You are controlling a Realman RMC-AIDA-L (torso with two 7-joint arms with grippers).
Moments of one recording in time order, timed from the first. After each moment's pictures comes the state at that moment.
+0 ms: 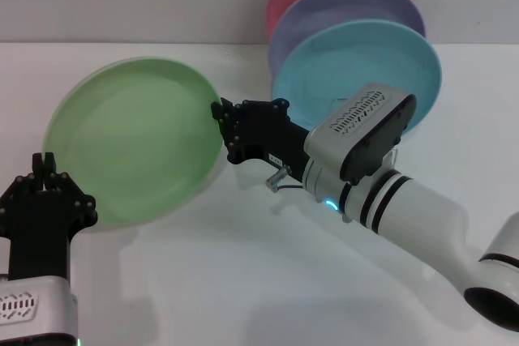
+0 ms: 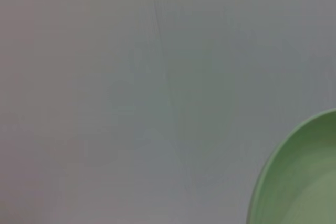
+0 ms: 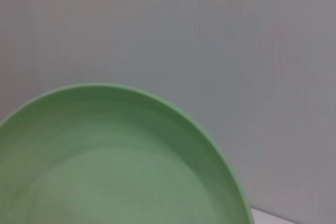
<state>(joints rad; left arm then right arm) -0.09 -2.08 -0.27 -1.06 1.50 1.47 0.97 0.75 2.09 0.36 0.50 -2.14 -0.76 0.13</state>
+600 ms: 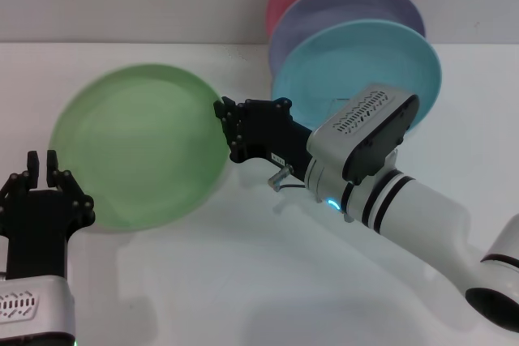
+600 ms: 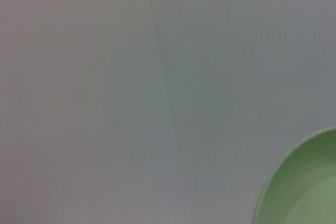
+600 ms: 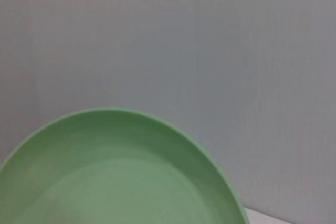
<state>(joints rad) -0.09 -2.07 -0.27 -1.04 1.50 1.47 0.97 0.74 2.09 0.36 0.50 -2.14 -0.77 0.13</state>
